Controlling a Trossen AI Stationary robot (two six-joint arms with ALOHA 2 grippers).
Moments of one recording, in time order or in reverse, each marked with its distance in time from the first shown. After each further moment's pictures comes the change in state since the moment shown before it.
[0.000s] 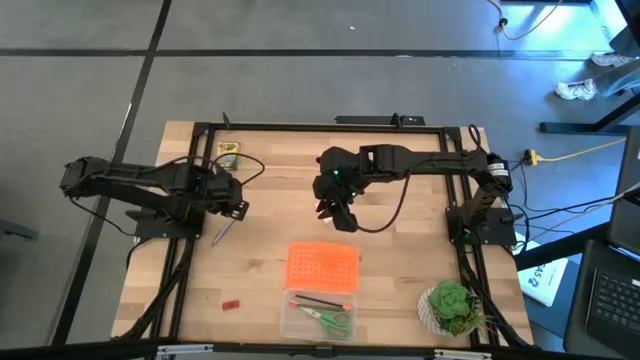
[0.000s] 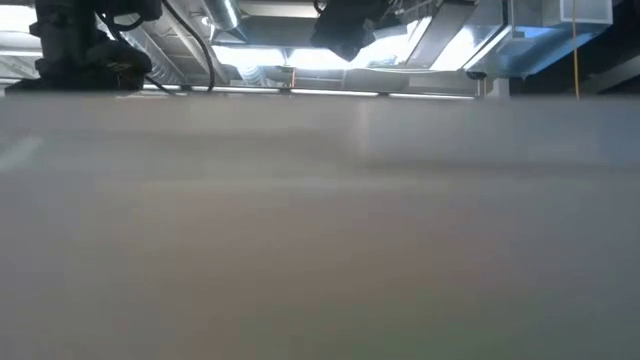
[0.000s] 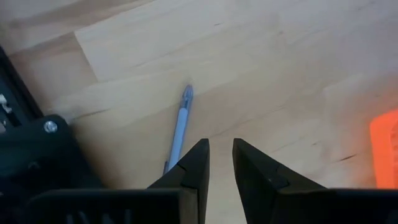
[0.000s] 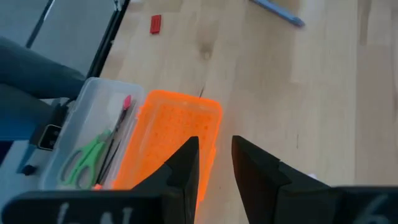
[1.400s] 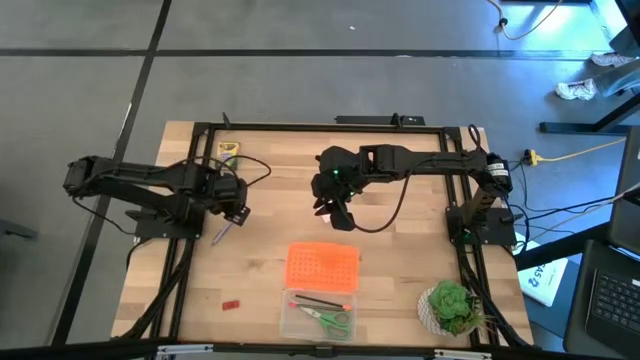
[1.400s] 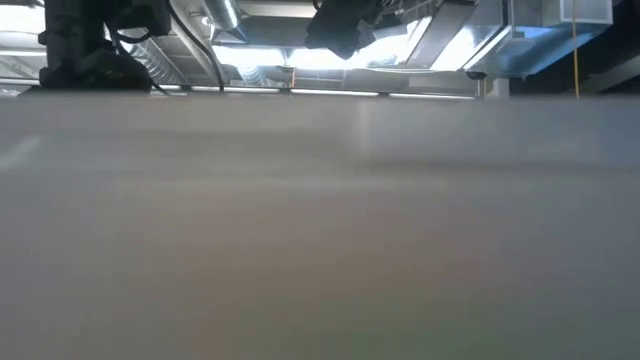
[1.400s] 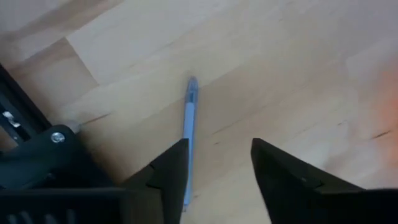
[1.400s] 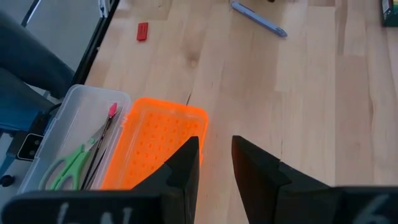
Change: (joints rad) left arm 0.024 0.072 -0.006 0.003 0.053 0.156; right arm 0.000 0.000 0.000 0.033 0.050 -0.002
